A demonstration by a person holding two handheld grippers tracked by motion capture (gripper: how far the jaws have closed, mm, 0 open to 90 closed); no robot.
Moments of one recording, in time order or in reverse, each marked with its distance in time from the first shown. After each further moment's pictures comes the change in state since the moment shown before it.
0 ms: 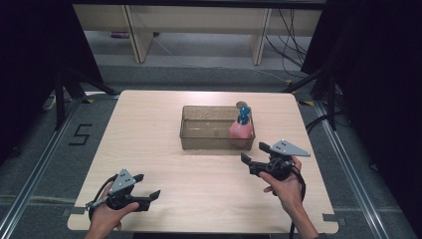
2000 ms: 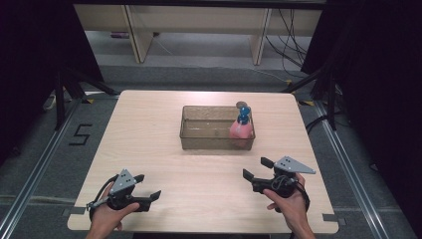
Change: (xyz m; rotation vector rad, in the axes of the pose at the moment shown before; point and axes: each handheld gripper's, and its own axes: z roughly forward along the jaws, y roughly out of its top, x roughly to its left) left arm -0.002 -0.001 0.002 0.001 -0.007 -0.005; right arm 0.014 -0.032 -0.024 0.018 0.061 0.084
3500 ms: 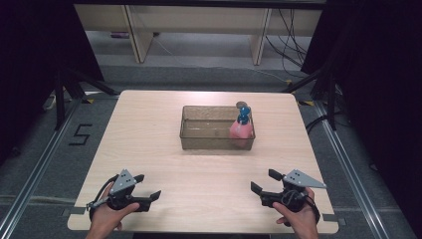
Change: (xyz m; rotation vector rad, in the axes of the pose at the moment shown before) left arm 0.001 0.000 -0.001 0.010 0.005 0.010; right arm -0.004 -0.025 -0.029 0.009 -0.014 -0.033
